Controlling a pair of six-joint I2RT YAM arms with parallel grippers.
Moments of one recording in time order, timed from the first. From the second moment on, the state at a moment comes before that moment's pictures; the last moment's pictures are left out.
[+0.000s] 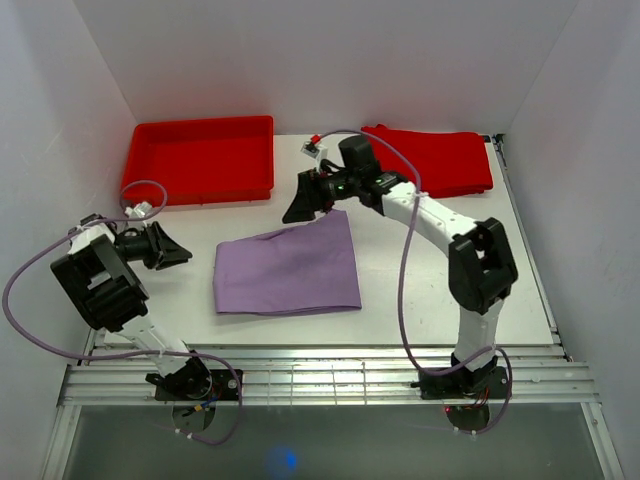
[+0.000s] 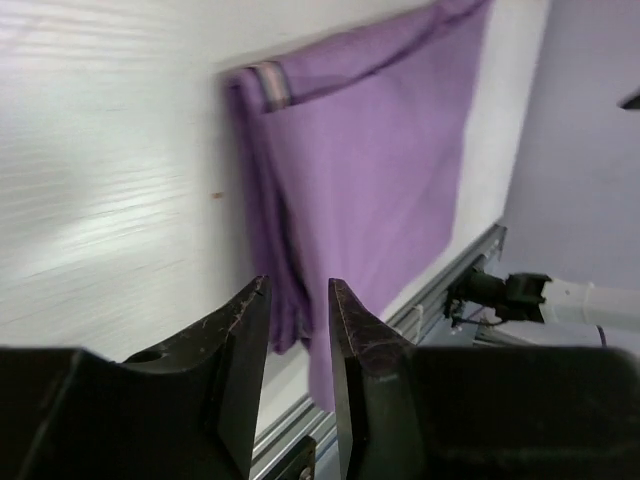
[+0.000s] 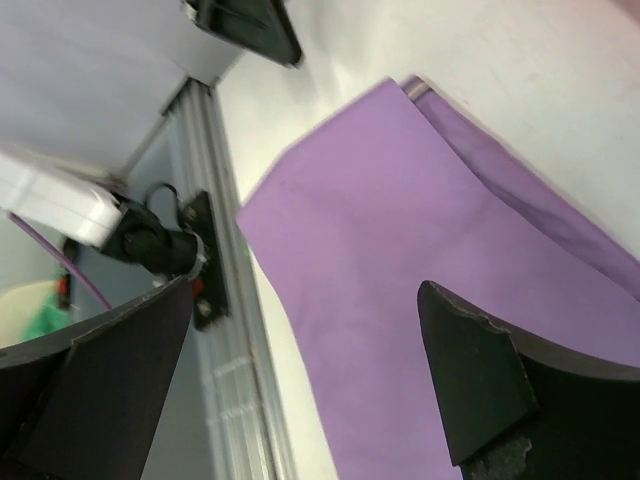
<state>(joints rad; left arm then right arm) 0.63 1.79 1.17 -0.95 0.93 0.34 0.65 1.94 1.59 -0.13 -0.87 0.38</state>
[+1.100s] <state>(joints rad) 0.24 2.03 1.21 -0.38 0.96 -0.12 0.51 1.93 1.21 -0.57 -0.87 -0.10</state>
